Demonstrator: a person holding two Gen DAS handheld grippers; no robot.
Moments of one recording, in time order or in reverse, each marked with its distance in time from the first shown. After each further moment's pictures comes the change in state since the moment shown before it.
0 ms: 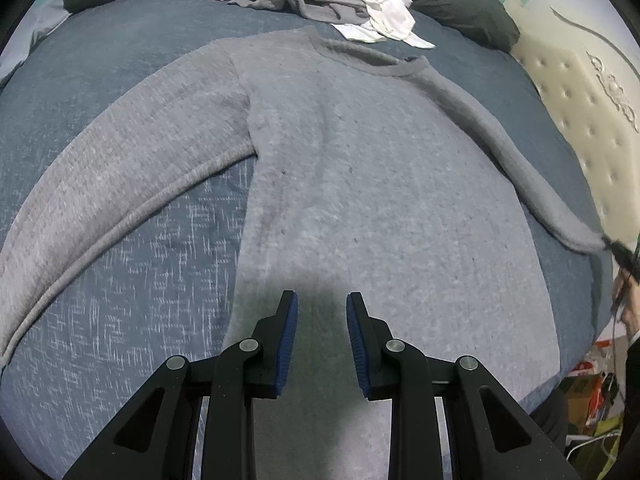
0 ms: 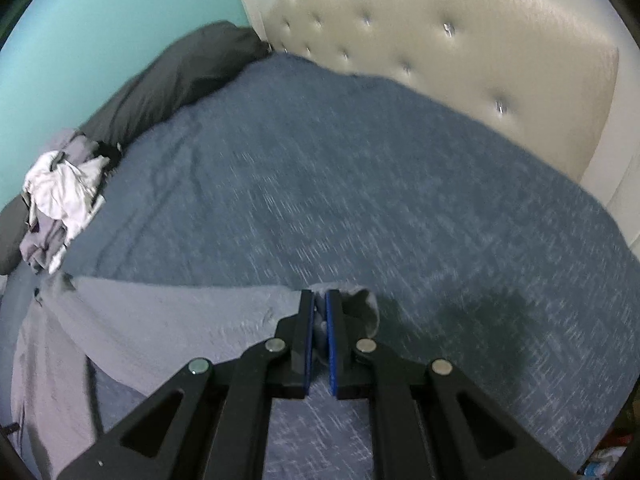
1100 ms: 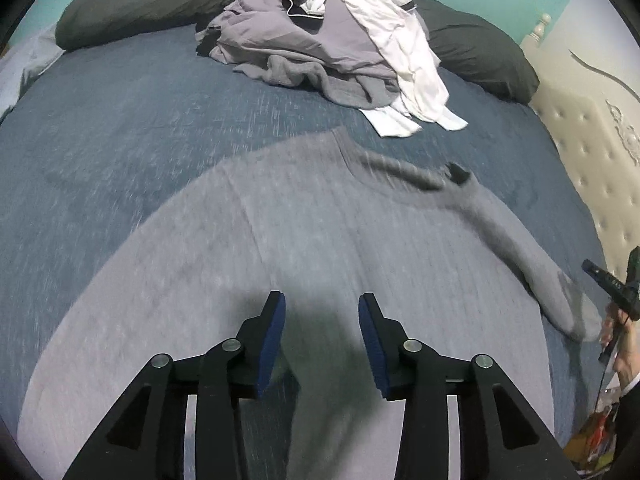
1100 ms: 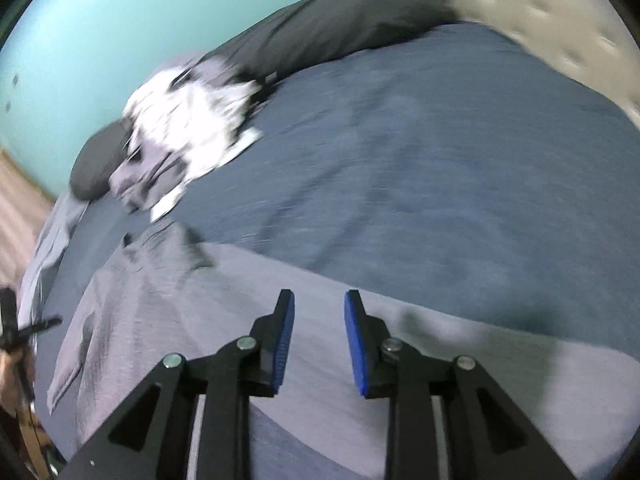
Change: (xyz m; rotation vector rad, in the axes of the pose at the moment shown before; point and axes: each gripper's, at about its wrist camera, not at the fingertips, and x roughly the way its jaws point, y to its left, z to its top) left arm 0.034 0.032 0.175 -0.008 -0.117 0.012; right arm 0.073 0.307 0.002 -0.280 0.141 0.392
